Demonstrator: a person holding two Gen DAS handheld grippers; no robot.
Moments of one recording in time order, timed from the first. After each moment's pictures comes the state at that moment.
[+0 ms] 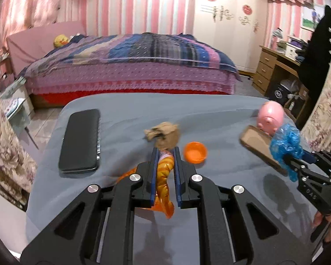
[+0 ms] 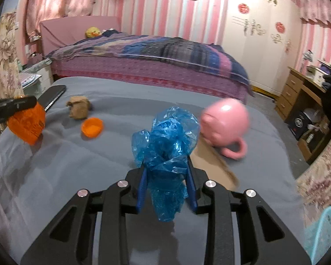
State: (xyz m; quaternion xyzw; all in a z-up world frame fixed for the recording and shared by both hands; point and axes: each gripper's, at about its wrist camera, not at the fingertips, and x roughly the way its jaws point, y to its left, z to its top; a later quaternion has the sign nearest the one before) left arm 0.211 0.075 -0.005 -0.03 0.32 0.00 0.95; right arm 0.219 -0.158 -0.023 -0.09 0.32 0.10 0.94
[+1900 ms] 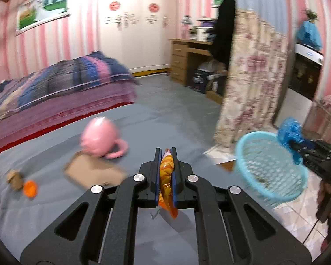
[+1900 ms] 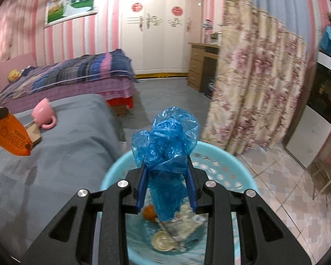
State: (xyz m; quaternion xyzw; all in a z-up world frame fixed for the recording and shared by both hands) left arm 0.166 -0.241 0.039 0.06 0.28 -0.25 0.92; right arm 0.090 -0.511 -0.001 0.03 0.29 -0.15 0.95
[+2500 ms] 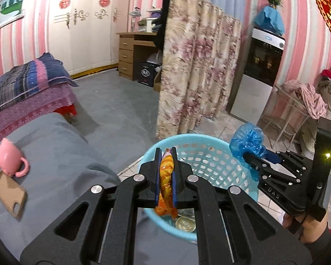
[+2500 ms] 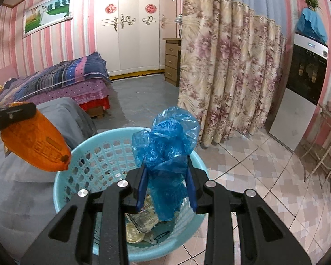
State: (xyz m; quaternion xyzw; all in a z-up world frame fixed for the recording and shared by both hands) left arm 0.135 -0.407 0.025 0.07 0.30 -0.38 0.87; right arm 0.047 -0.581 -0.015 0.07 0.29 -0.21 0.93
